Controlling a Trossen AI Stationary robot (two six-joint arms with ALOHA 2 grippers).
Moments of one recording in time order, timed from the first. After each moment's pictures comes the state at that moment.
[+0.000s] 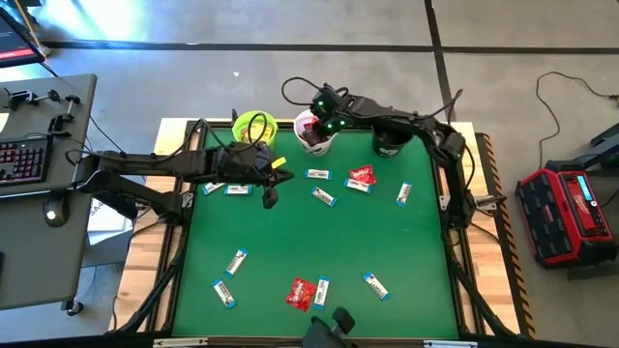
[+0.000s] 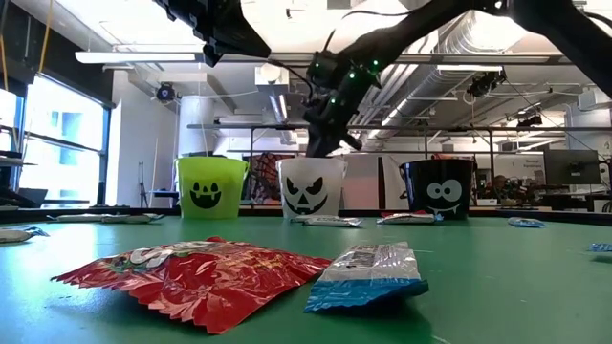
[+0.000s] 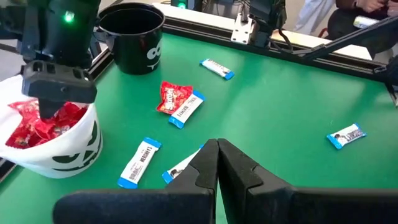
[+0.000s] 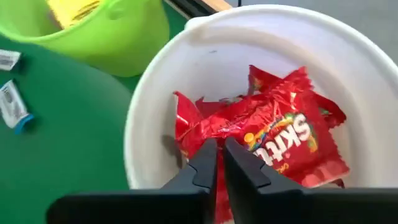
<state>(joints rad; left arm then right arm) 0.09 1.22 0.98 -0.27 -0.12 -0.14 -0.54 2.09 1.77 -0.61 -0.07 0.28</state>
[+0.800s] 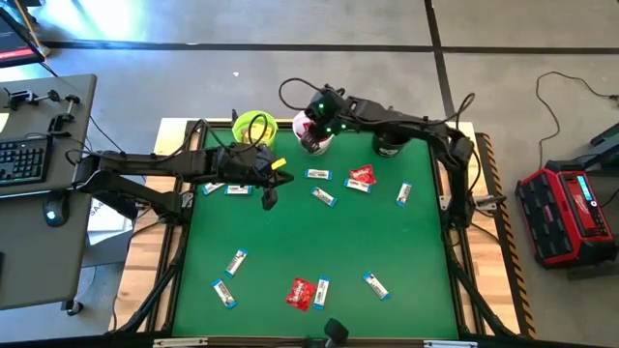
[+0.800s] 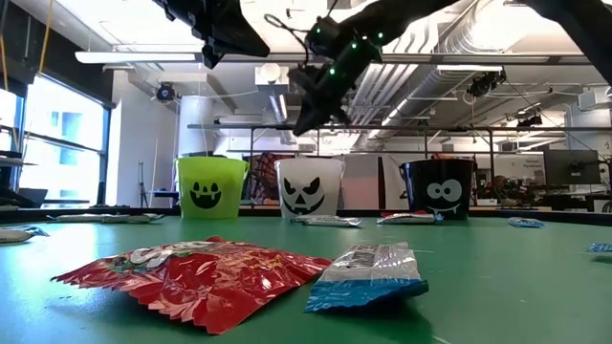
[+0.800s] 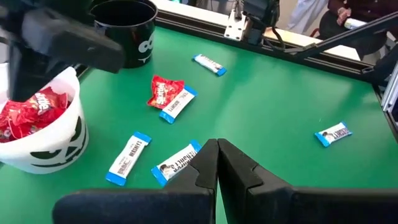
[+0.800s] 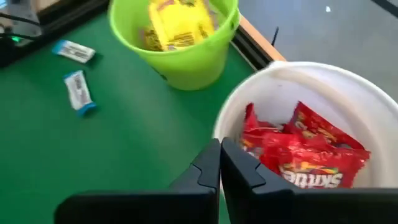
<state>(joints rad) 0.09 1.22 0.98 -0.28 -0.09 -0.18 -0.47 1.99 1.75 -0.58 -0.07 0.14</state>
